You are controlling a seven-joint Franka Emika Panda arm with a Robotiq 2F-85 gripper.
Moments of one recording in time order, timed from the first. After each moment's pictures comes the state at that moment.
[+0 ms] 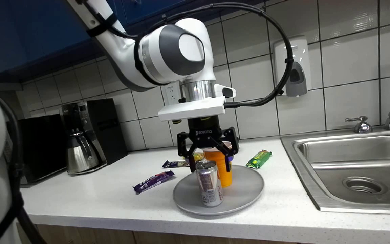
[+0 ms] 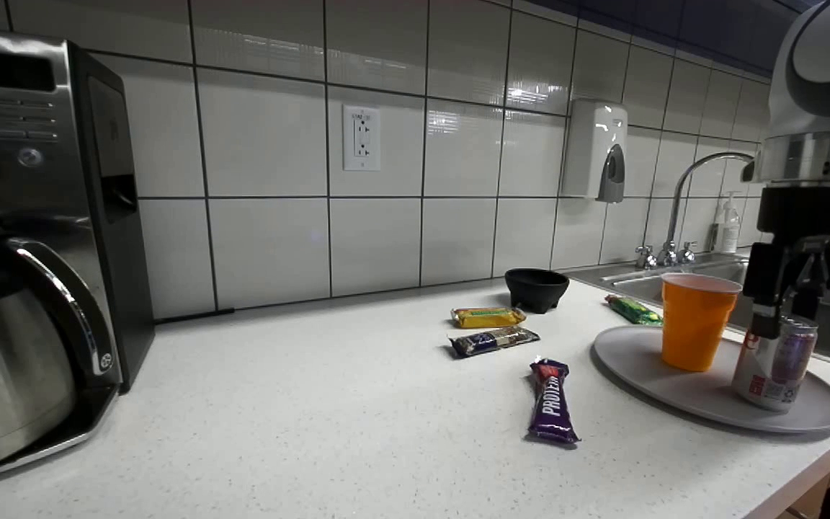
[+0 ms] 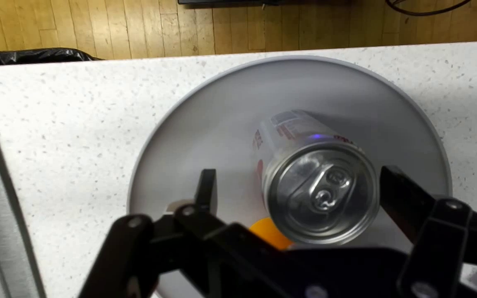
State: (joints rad) arm -0.11 -0.21 -0.26 -2.69 -0.10 2.43 -0.34
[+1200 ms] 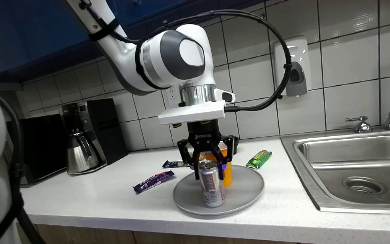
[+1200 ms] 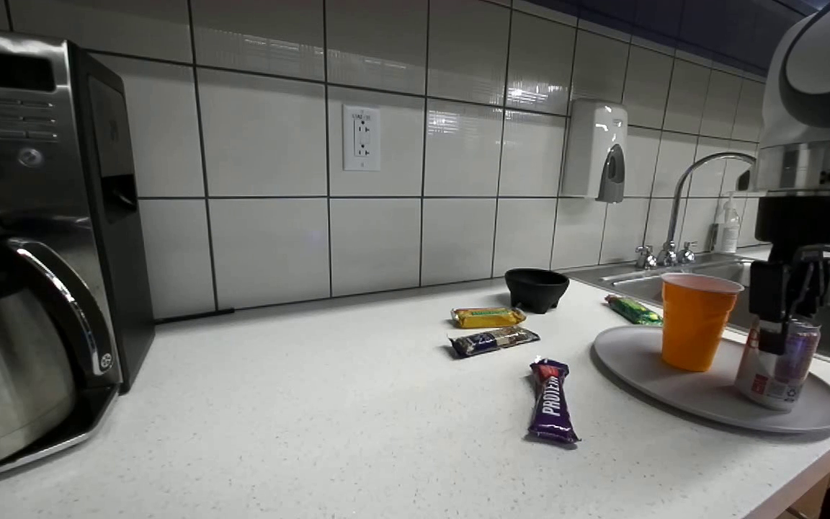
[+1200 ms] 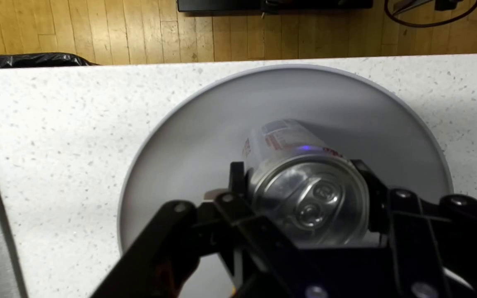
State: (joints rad) arm -0.11 -0.19 -0.25 -2.69 -0.10 2.43 -0.35
